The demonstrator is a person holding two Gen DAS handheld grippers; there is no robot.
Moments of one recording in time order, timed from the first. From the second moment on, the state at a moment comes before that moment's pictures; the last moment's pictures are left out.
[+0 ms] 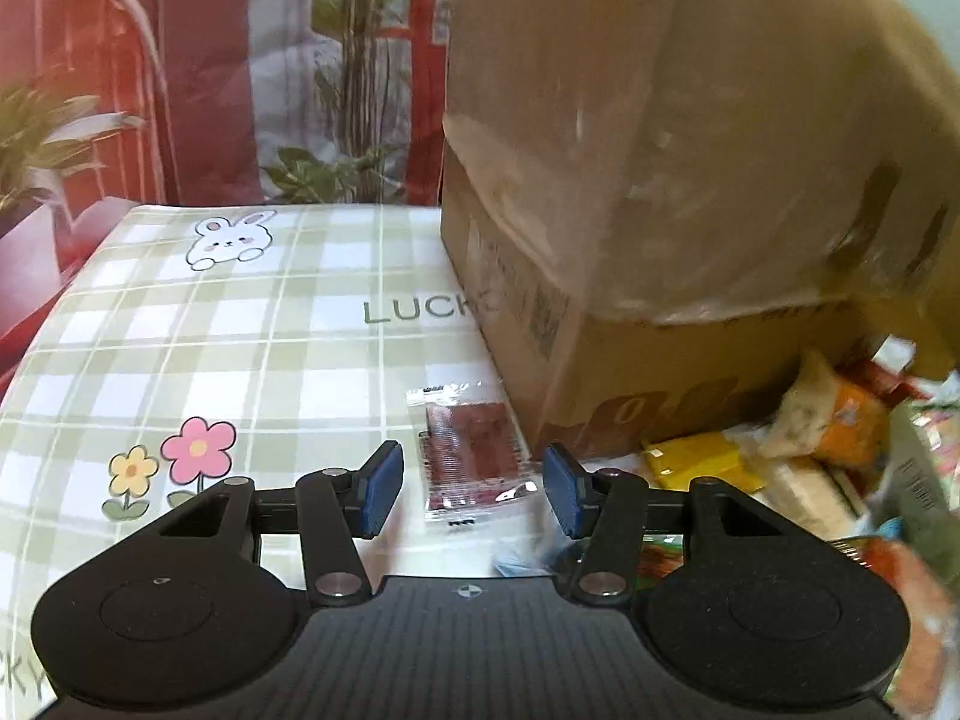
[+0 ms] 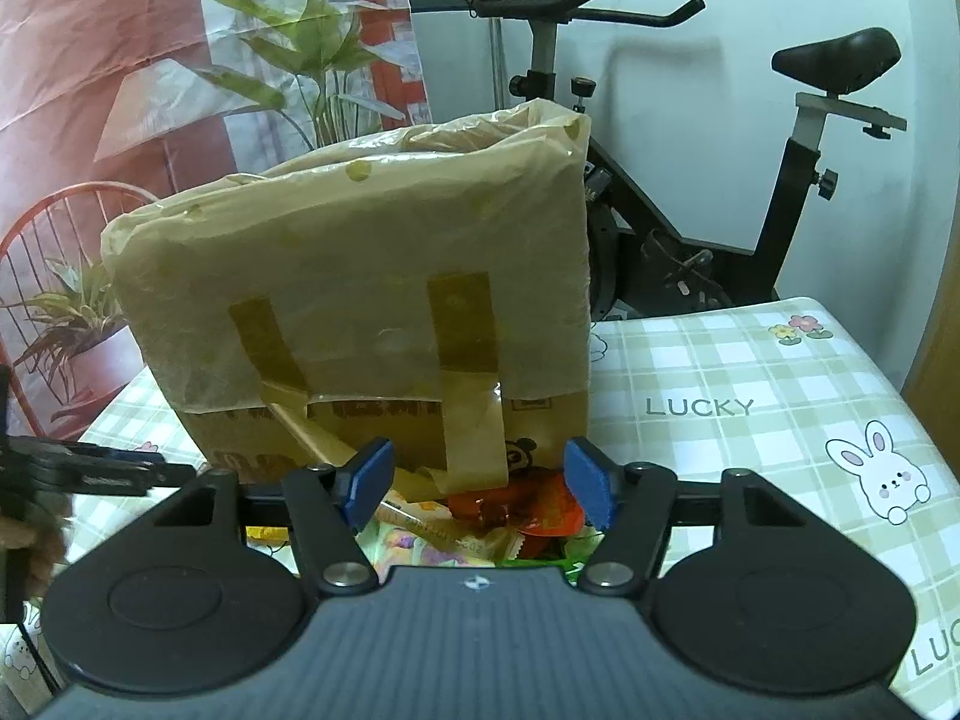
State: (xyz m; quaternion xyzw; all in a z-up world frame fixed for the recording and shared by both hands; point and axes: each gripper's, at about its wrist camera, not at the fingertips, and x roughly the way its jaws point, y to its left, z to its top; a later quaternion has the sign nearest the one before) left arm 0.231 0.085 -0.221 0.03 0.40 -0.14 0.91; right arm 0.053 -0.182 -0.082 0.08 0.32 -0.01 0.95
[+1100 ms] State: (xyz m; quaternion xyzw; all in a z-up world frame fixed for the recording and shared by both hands) left arm 0.217 0.109 -0.214 0.00 0.40 -0.12 0.91; right arm 0.064 -0.183 -0.085 0.10 0.32 -0.01 0.94
